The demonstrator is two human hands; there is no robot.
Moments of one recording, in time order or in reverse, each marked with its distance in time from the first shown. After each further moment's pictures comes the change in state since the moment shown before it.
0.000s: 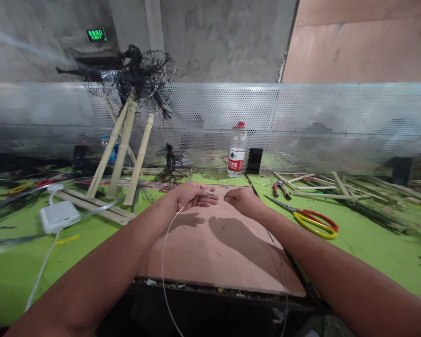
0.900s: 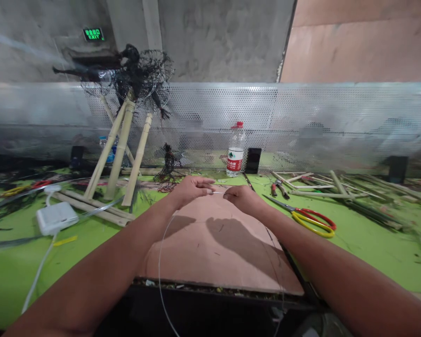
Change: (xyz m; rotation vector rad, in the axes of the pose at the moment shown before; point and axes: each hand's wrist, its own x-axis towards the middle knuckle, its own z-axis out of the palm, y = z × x) left_hand -0.001 0.000 0.008 0.463 0.199 0.452; right_hand 0.002 0.000 -0.005 0.058 0.018 0.084
